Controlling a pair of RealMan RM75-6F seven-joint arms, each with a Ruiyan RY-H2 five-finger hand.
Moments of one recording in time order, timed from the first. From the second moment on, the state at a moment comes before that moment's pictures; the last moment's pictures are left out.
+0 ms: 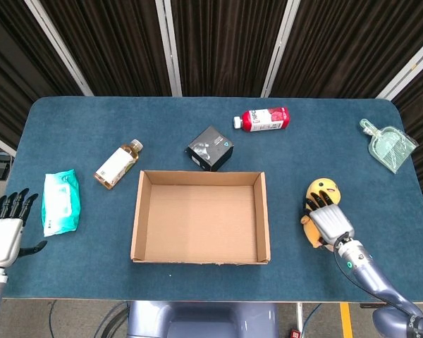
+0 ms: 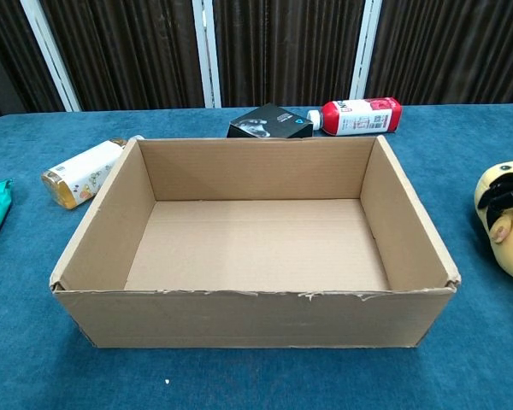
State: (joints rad) left arm -0.15 -1.18 -0.06 -1.63 1.36 1.37 0.25; right arm 0.47 -1.28 0.09 -1.44 -1.35 0.85 -0.33
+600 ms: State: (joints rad) left arm -0.14 -1.15 -0.05 -1.66 1.38 1.38 0.23; right arm 0.43 -1.15 0.06 -1.61 -1.41 1.01 -0.41
